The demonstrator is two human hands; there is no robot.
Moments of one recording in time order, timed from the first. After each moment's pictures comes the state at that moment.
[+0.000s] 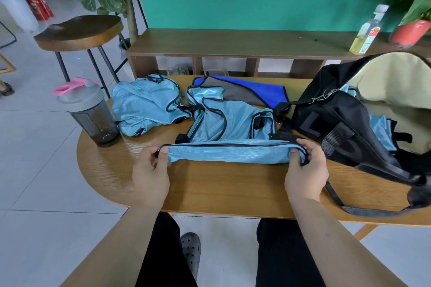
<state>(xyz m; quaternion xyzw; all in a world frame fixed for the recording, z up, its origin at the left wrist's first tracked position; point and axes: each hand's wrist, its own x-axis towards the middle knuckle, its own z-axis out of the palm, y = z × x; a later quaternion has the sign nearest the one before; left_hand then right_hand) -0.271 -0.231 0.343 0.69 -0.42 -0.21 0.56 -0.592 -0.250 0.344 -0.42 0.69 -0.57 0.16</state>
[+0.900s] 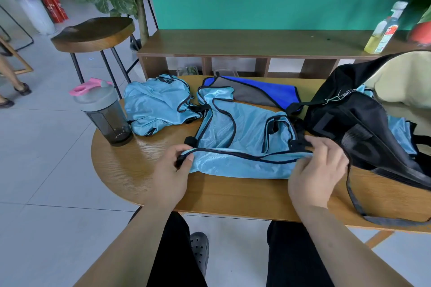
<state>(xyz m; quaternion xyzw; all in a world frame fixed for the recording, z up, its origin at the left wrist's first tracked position) -0.275 -0.226 0.349 0.63 -0.51 -0.30 0.50 -0.580 -0.246 0.339 -0.55 0.68 -0.47 -0.11</state>
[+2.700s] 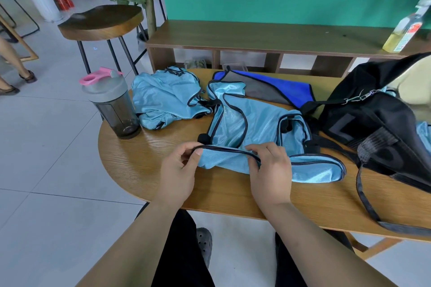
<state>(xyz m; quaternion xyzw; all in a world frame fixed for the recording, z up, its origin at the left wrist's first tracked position) -0.267 -0.229 0.343 0.60 -0.50 -0.32 0.54 -0.484 -0.260 0.323 -0.69 0.59 -0.41 0.01</state>
